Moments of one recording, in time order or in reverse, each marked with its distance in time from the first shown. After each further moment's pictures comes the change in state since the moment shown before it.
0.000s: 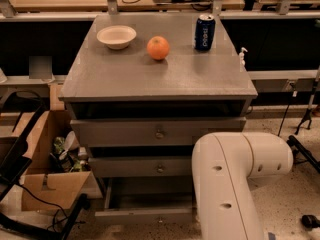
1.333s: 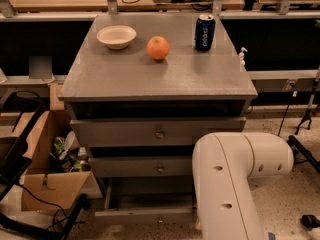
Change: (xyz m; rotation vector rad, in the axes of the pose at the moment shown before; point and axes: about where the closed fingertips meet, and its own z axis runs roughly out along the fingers) arm -0.001 -0.002 -0.001 0.000 0.000 0.000
